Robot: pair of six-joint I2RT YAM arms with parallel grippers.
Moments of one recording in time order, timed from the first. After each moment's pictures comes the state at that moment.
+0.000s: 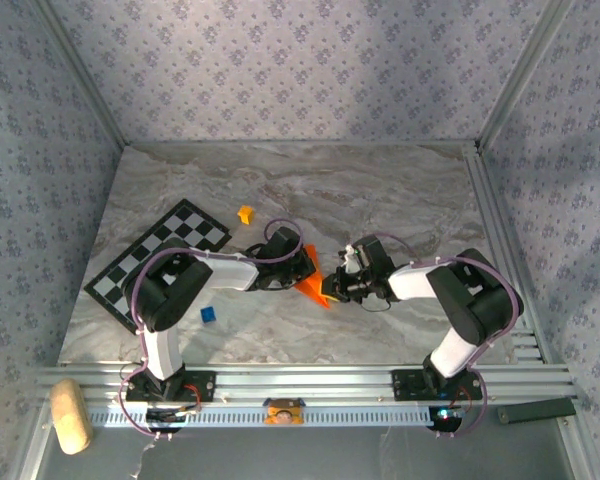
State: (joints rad) left arm -0.80 1.85 0.87 0.16 0.17 -1.19; right arm 0.54 1.64 0.55 0.19 -0.66 0.82
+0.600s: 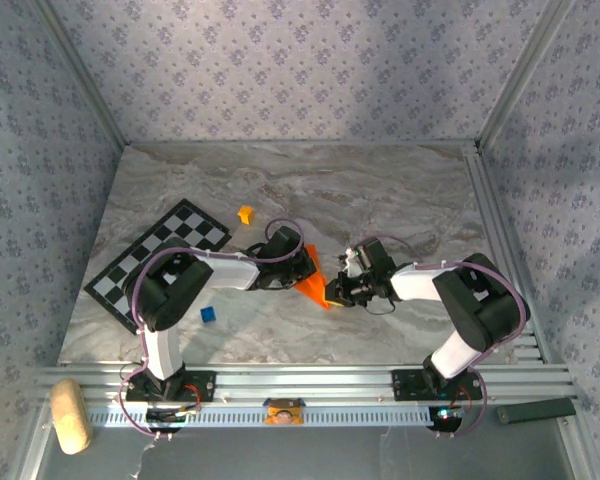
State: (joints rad) left arm -0.80 1.85 0.88 0.15 0.17 -1.19; right arm 0.54 1.60 0.56 0.04 -0.66 0.71
